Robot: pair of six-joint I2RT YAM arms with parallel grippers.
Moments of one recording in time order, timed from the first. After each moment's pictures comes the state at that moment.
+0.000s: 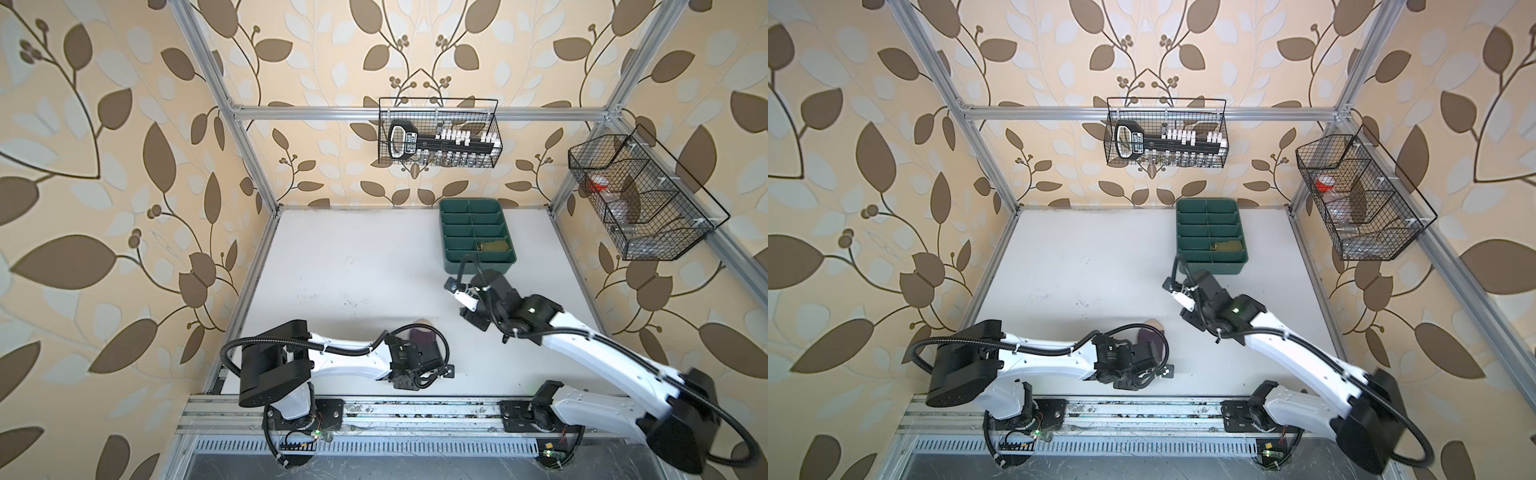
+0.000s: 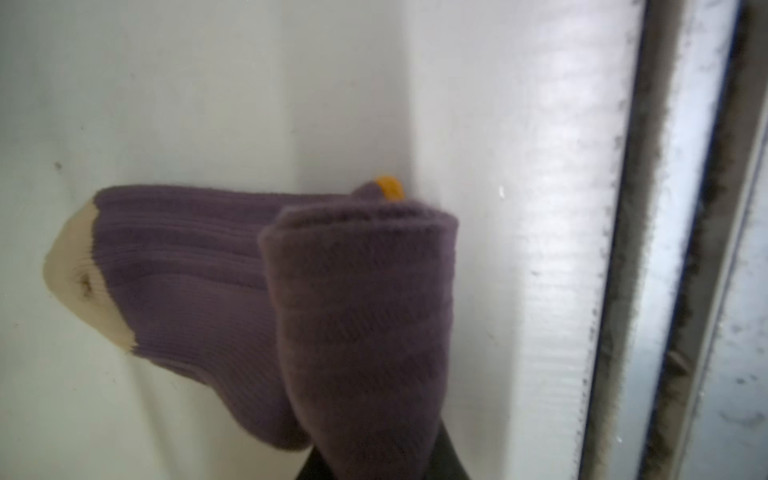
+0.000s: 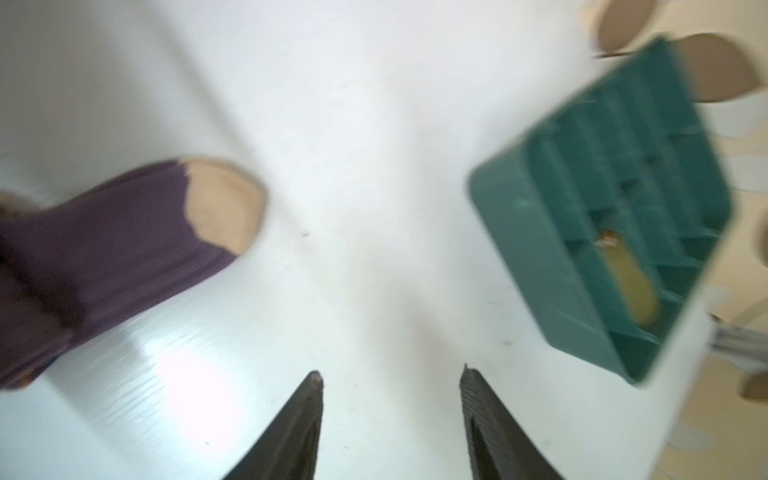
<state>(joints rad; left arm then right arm) -1.25 1.60 0.87 -0.57 -0.15 0.36 0.68 1.01 0.83 -0.61 0.31 -0.39</state>
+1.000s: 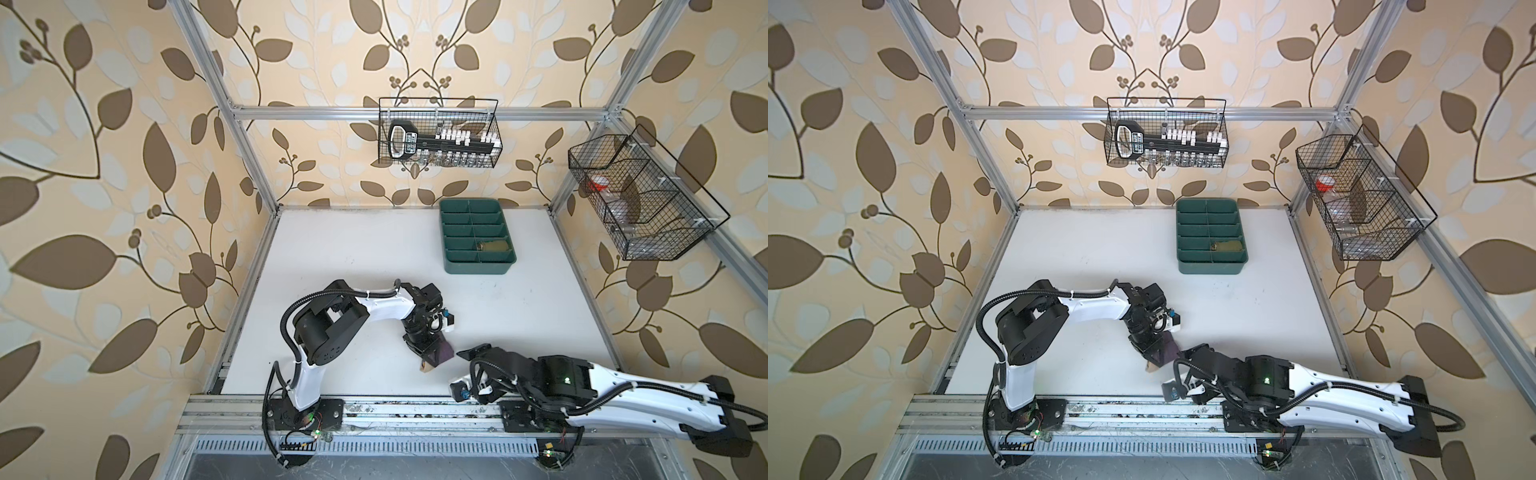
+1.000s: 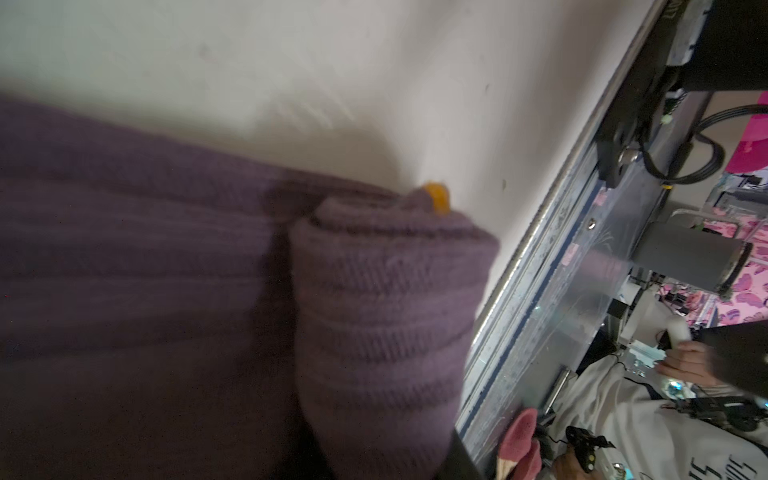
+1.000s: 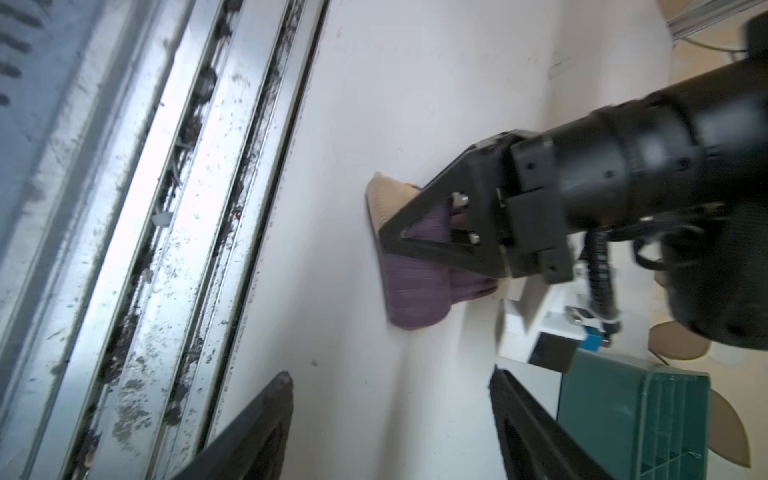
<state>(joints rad) -0.89 1.97 1.21 -0.75 0.68 -0.08 1.30 0.72 0.49 -0.69 0.26 -0.71</state>
